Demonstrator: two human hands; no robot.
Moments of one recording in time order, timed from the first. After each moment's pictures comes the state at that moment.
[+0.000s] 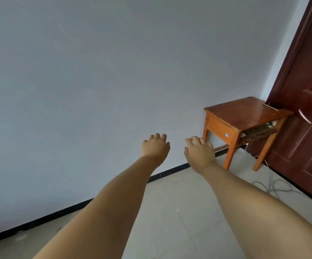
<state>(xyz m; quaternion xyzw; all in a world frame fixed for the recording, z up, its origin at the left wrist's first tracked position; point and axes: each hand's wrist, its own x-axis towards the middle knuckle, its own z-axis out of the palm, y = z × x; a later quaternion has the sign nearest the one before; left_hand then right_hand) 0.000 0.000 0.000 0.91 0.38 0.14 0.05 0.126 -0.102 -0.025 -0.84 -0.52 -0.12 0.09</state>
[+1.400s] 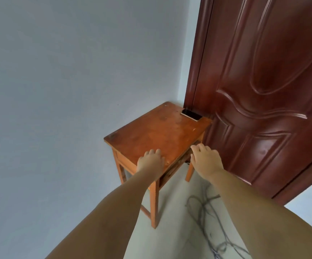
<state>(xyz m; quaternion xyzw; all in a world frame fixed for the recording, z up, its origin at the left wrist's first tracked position) 0.681 0.084 -0.088 0.97 0.19 0.03 0.14 0.773 -0.088 -0.075 -0.94 -0.33 -0.10 -0.03</state>
